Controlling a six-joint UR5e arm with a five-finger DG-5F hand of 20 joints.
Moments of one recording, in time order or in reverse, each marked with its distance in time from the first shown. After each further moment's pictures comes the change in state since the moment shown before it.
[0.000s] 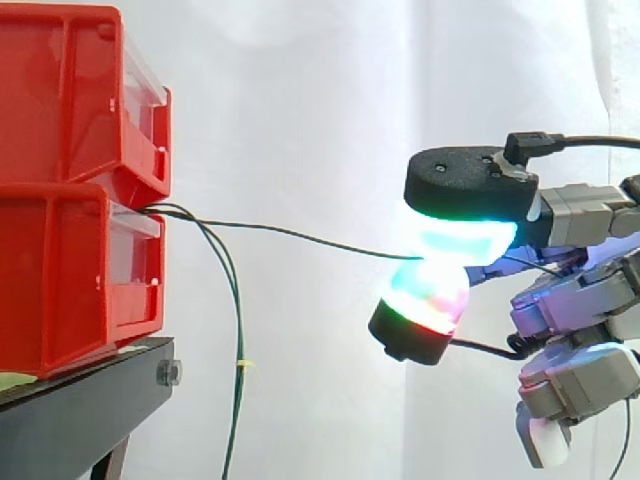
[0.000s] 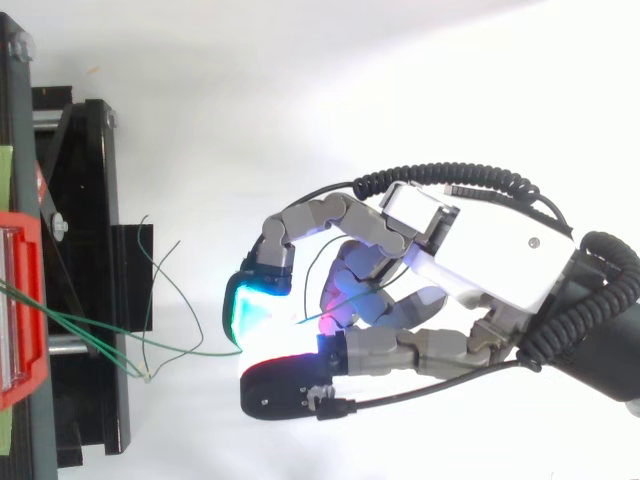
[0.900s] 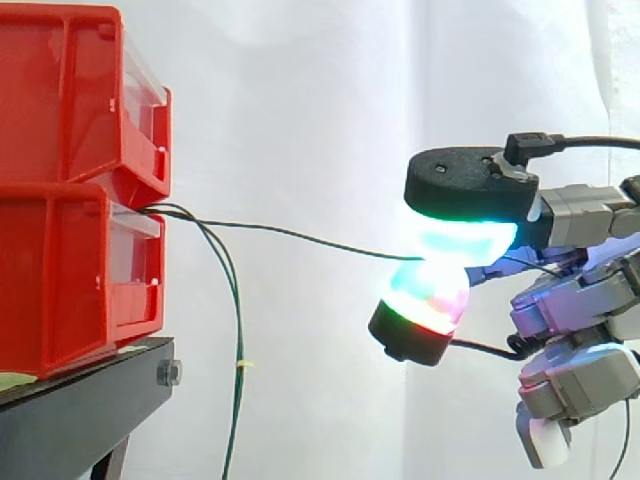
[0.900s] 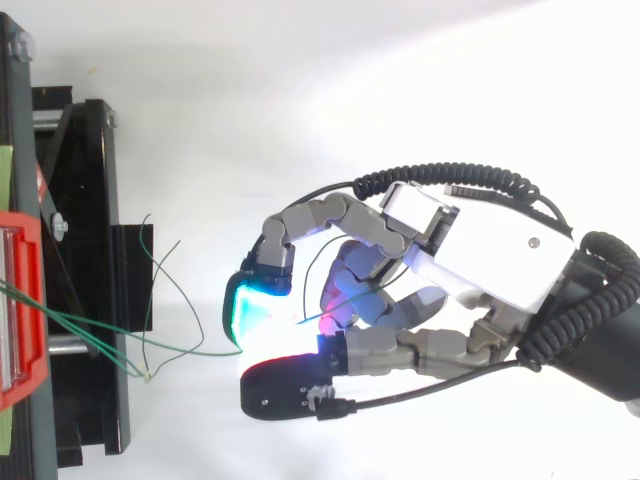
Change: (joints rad) arm 0.000 0.000 0.000 0.000 -0.001 0.000
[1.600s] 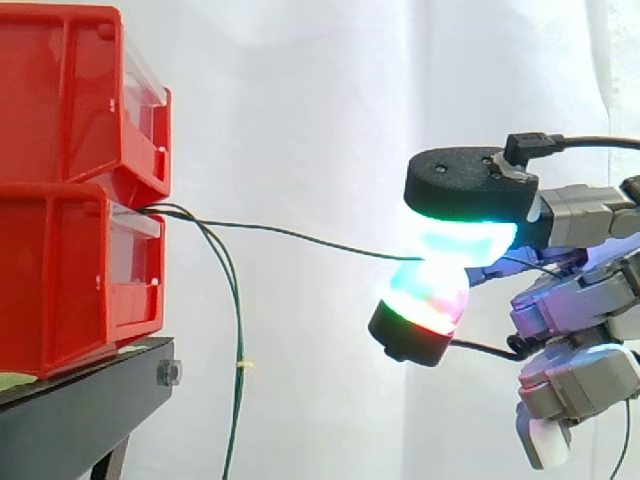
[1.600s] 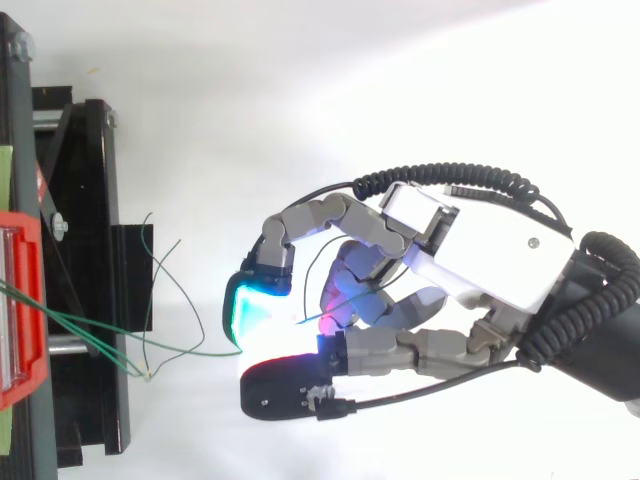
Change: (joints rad) arm 0.000 0.000 0.000 0.000 0.000 0.000
